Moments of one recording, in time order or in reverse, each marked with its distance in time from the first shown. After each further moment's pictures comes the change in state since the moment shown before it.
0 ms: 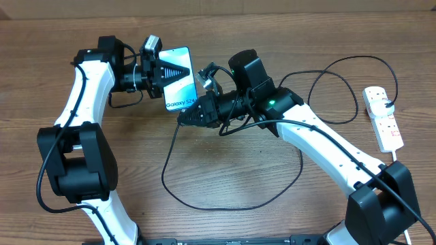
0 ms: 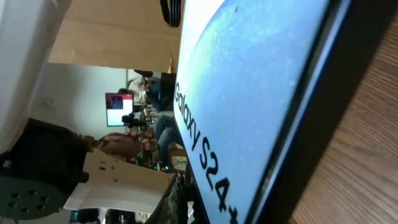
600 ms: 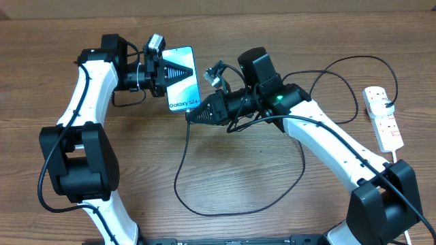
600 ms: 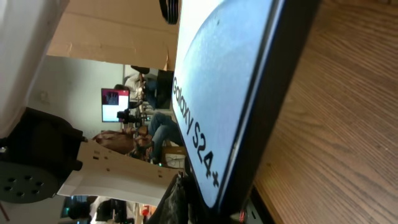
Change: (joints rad) left arm -0.014 0.000 0.000 0.040 -0.009 0.004; right arm -0.055 0.000 0.000 -0.068 -0.038 -0.118
